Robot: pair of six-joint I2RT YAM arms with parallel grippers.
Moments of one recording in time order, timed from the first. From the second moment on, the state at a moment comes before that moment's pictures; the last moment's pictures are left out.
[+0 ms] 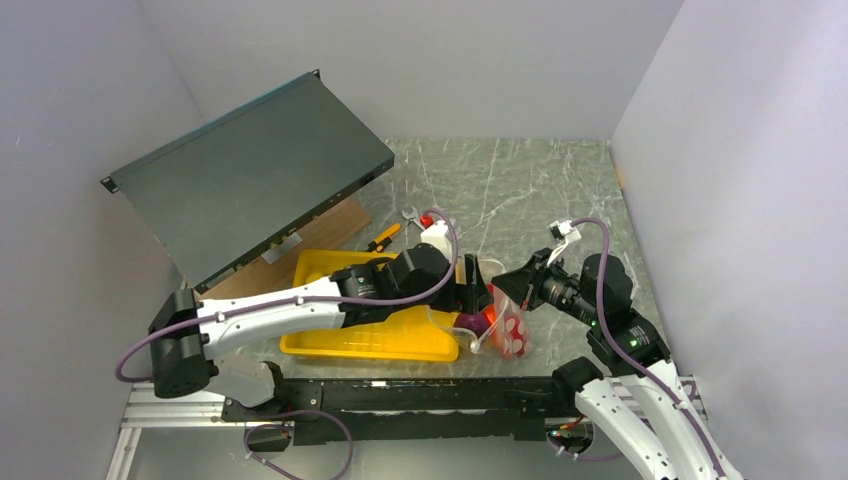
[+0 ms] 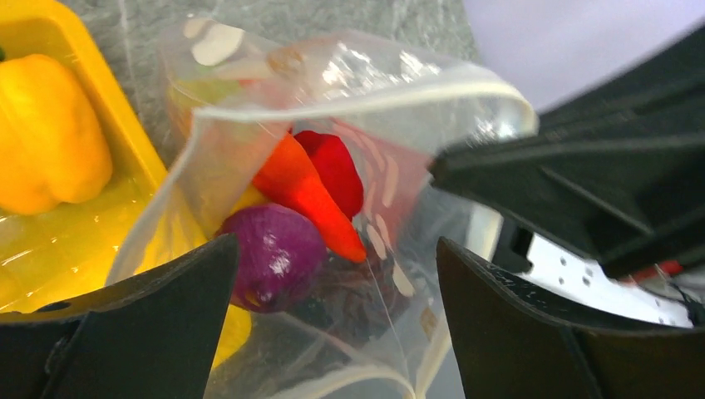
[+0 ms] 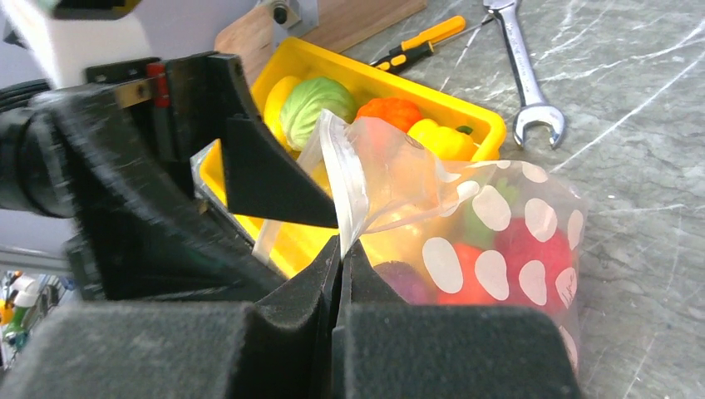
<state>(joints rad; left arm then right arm) -1.19 1.41 1.13 -0.25 -0.15 -0.91 0.43 0.49 0.69 -0.49 -0.39 0.46</state>
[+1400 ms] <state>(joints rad) -1.18 1.30 0.97 -1.02 -0.69 -1.21 0.43 0.38 0.69 -0.60 0.03 0.49</state>
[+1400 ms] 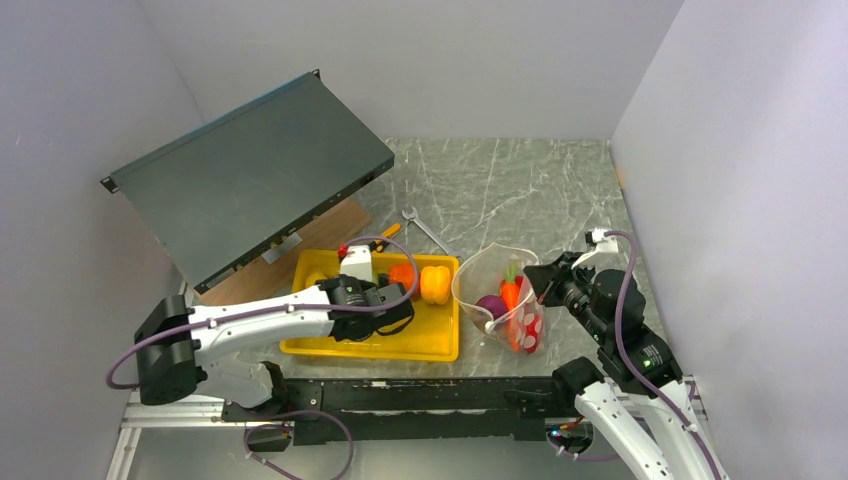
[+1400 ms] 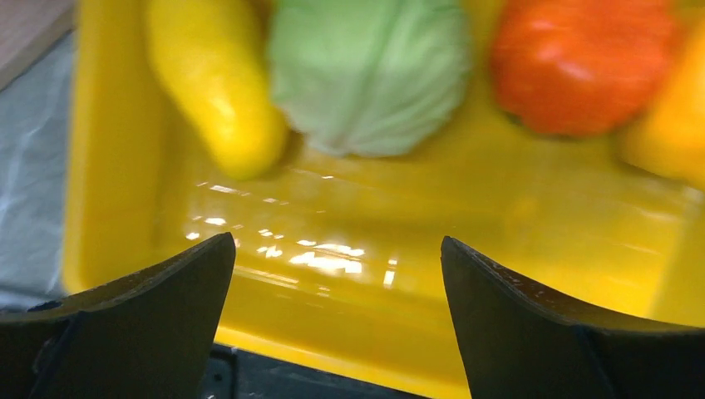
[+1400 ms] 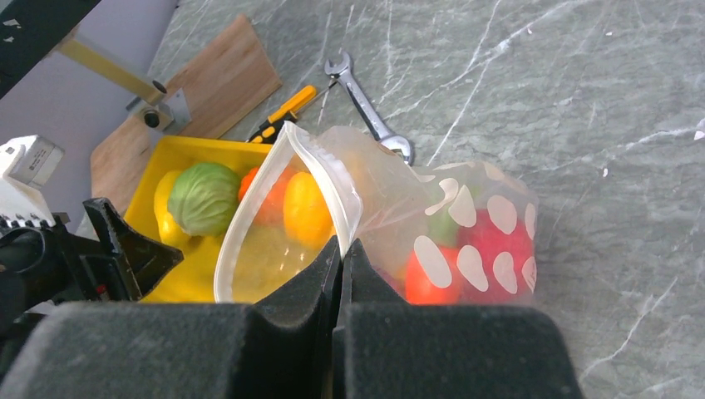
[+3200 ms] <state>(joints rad) -0.90 1.24 0.52 -0.58 -0.91 -1.41 0.43 0.38 0.69 -0.60 -0.01 0.49</state>
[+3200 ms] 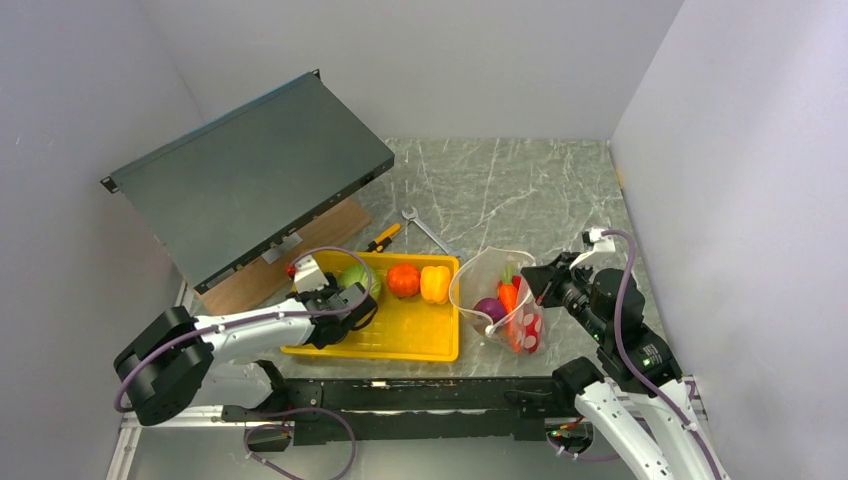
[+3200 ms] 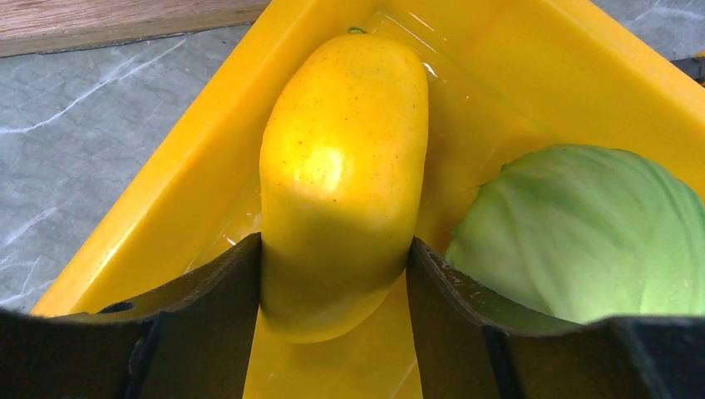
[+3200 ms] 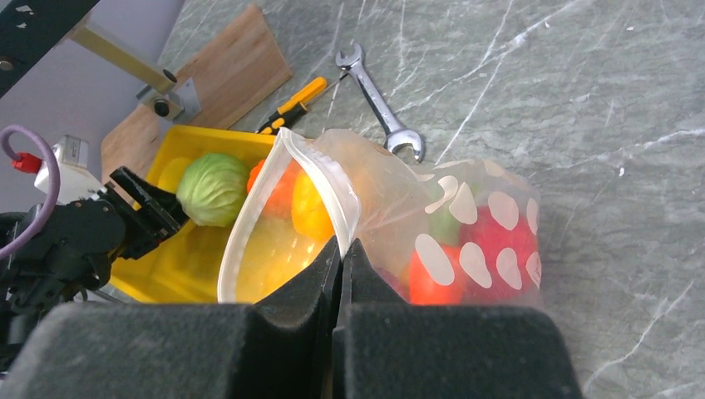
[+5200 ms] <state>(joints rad) -1.01 1.36 1.07 -0.14 0.43 -0.81 0.42 0.44 0.69 -0.51 -0.24 0.45</state>
